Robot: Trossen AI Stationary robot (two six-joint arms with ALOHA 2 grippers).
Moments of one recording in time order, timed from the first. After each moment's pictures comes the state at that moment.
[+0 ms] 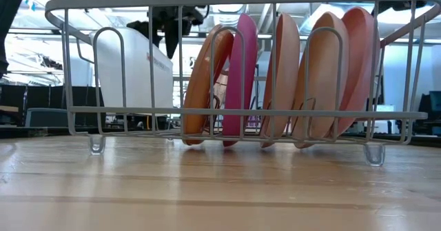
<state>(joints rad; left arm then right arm) 0.40 1.76 1.77 -1.48 0.00 -0.72 -0.10 0.92 1.20 -1.24 0.01 1.02</state>
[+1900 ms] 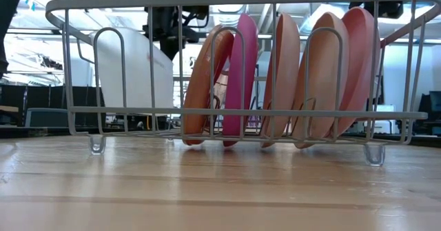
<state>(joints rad) 0.37 1.75 1.63 -1.40 -0.15 -0.79 -0.10 0.93 1.13 -1.12 0.00 0.70</state>
